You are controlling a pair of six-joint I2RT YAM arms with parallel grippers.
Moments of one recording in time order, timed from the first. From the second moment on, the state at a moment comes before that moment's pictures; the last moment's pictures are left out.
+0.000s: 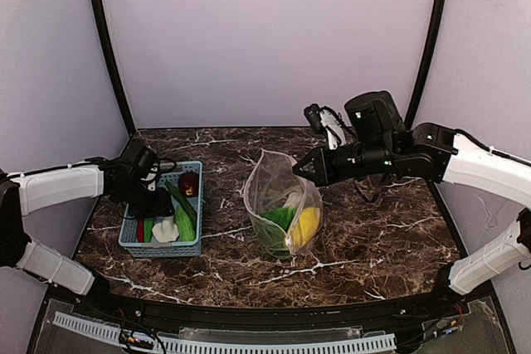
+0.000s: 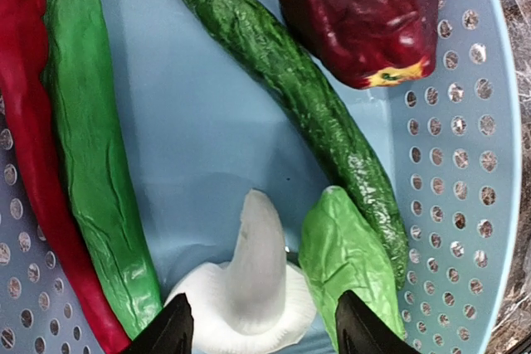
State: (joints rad) left arm -0.38 1.32 0.79 -0.63 0.01 -0.47; right arm 0.99 1.31 1.25 -0.50 -0.07 0.48
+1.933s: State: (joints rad) left arm -0.39 0.86 0.81 -0.69 0.28 -0.48; right arm 0.99 1.33 1.27 -0.51 -0.08 0.48
